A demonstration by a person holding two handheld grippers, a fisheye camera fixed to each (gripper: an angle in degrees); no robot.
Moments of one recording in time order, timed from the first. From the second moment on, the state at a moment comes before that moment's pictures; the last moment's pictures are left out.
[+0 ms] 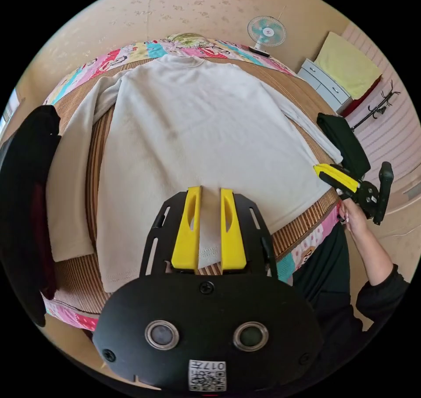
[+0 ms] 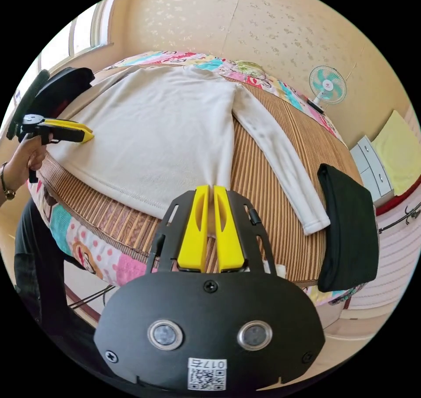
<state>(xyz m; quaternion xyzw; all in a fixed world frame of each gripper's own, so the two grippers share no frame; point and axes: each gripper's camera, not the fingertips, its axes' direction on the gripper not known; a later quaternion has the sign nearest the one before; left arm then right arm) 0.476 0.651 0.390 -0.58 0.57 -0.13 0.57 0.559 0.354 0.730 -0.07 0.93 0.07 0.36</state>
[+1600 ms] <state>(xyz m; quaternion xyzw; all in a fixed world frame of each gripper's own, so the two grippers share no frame) -0.015 0.684 0.304 -0.59 0.43 -0.32 0.60 0.131 0.502 0.620 0.33 0.77 0.20 0.52</state>
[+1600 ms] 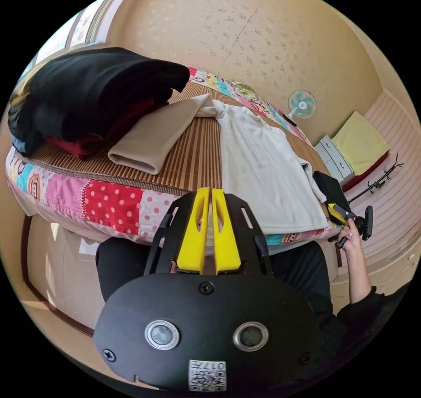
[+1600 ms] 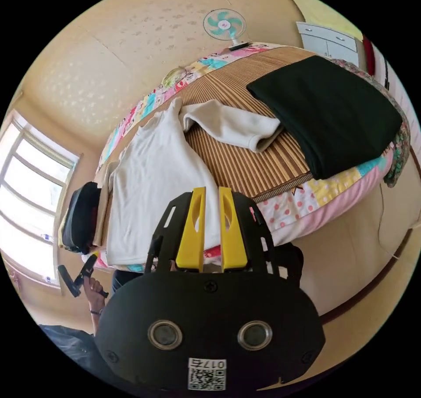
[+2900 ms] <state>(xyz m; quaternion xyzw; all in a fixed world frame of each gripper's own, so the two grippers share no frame) -0.144 0.704 0.348 -0.62 0.31 -0.36 0.62 -0.104 0.546 0.447 0.49 0.69 0.16 0.51</state>
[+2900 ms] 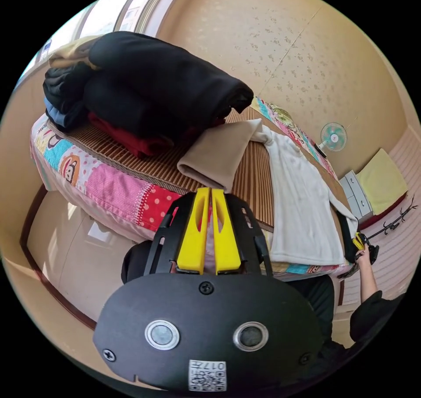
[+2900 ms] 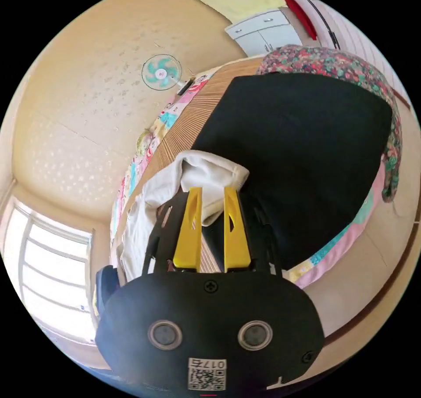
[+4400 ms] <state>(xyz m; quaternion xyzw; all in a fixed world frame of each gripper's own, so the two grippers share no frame) -0.096 0.746 0.336 -0.57 0.38 -0.44 0.58 0.648 0.241 0.729 -0.05 0.85 0.08 0.52</state>
